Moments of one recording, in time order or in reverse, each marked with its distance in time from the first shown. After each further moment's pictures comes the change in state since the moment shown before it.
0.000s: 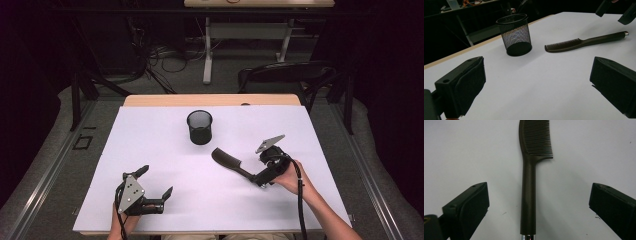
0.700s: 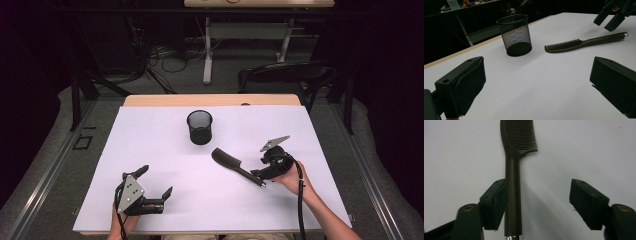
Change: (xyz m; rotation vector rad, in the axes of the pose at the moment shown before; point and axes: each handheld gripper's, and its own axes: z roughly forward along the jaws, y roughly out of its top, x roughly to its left) left arm 0.001 0.000 0.000 -0.005 -0.002 -0.008; right arm -0.016 -0.015 0.009 -0.025 -0.026 0.085
